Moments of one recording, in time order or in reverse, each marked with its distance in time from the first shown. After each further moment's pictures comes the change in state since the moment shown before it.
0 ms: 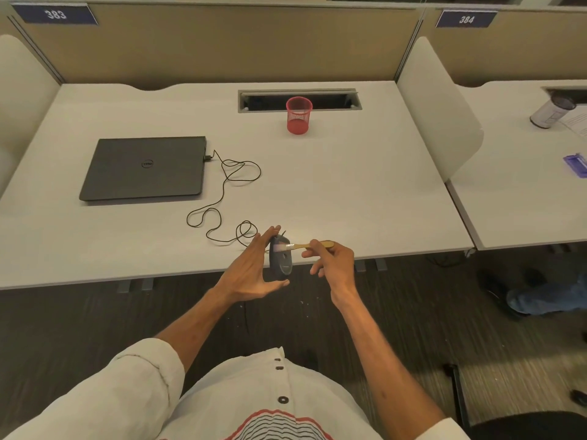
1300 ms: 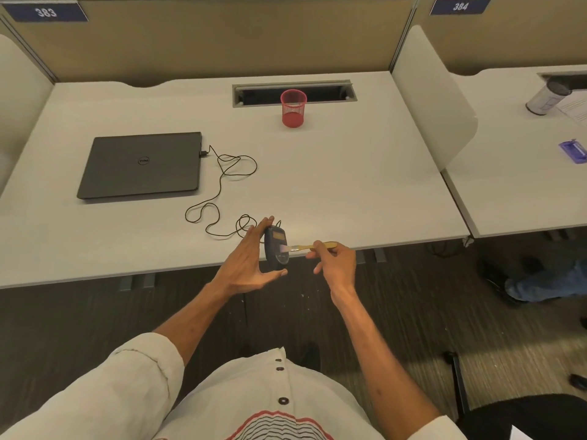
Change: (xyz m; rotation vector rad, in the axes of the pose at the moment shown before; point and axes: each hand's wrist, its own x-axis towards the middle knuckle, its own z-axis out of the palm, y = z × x) left_hand -0.004 0.003 0.001 0.020 0.077 0.033; right_hand -0.017 0.011 -0.005 -0.056 0.115 0.068
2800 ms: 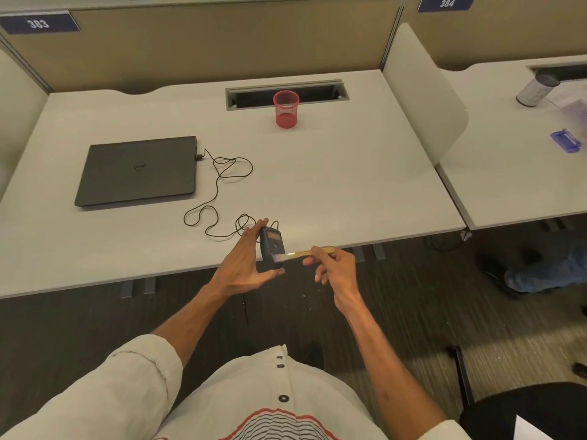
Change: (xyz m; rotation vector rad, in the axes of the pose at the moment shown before) left_hand -0.007 0.009 -0.006 -0.012 -0.009 -0.034; right_hand -0.008 0.021 -0.021 0.221 -0.156 -0.054
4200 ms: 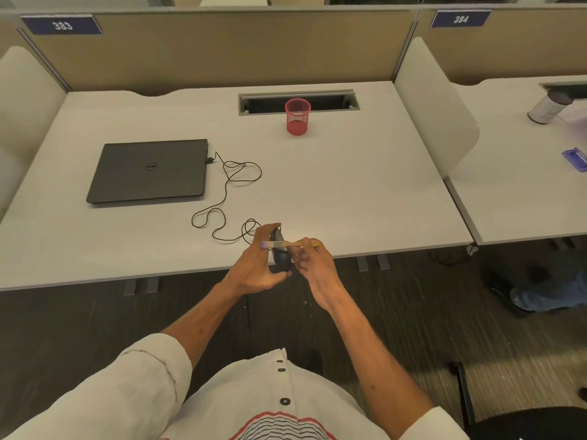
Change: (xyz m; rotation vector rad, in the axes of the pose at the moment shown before) left_hand 0.017 -0.002 0.012 -0.008 0.055 0.045; right_hand 0.013 -0.016 0.054 0.234 -0.200 0.207
